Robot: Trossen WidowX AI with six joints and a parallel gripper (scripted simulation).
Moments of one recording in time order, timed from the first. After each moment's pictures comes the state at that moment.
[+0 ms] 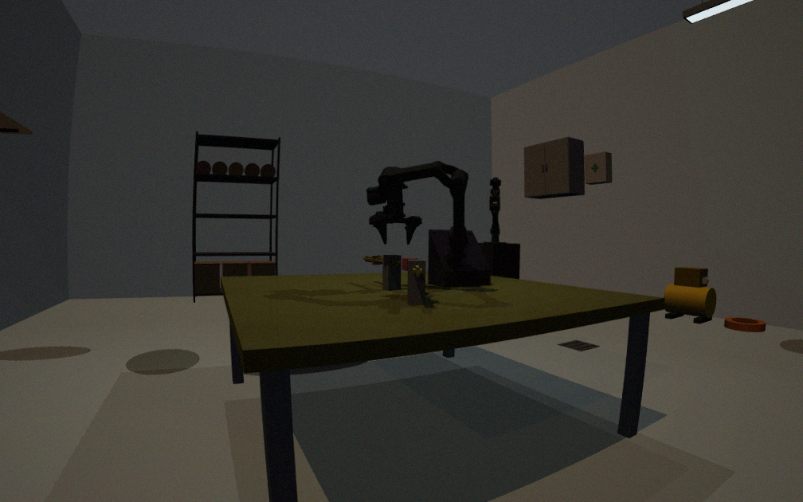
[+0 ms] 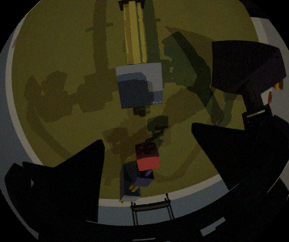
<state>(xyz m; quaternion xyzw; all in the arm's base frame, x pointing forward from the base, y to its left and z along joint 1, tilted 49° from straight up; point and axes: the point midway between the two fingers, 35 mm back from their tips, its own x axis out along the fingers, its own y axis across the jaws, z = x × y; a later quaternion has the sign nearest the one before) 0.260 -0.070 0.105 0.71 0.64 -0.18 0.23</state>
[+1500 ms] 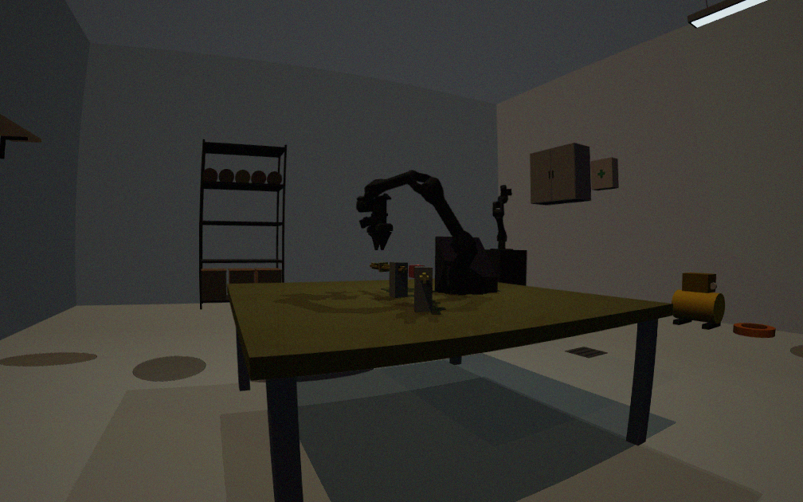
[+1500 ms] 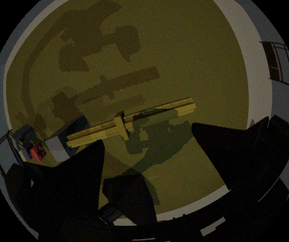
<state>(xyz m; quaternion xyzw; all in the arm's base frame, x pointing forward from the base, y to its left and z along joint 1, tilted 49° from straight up) 0.263 -0.212 -0.044 0.35 0.63 0.23 0.66</state>
